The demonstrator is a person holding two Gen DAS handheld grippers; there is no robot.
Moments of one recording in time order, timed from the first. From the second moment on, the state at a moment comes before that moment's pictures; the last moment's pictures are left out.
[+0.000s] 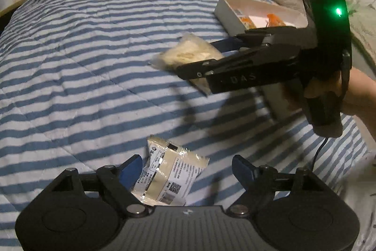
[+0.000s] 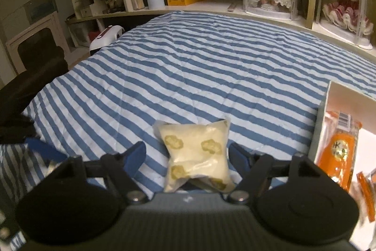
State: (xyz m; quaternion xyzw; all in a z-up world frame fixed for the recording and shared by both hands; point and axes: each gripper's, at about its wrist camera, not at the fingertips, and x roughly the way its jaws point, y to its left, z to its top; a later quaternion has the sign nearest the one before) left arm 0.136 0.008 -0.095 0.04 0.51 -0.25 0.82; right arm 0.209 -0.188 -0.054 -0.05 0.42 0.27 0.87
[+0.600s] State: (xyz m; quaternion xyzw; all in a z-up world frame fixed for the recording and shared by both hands) left arm 0.117 -0.003 -0.095 0.11 0.50 -0.24 0.82; right arm 0.194 -0.195 -0.043 -0.06 0.43 0.26 0.86
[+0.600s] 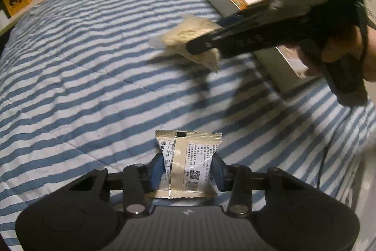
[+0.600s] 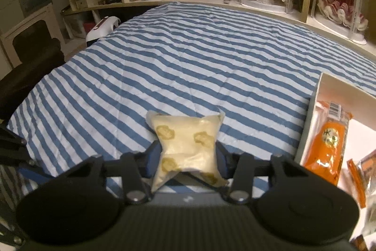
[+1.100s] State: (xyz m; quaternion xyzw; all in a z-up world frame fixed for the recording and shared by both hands) left arm 0.127 0.009 -0.052 -0.01 0.43 -0.17 0.89; right arm 0.176 -0.232 0.014 -0.01 0.39 0.26 0.88
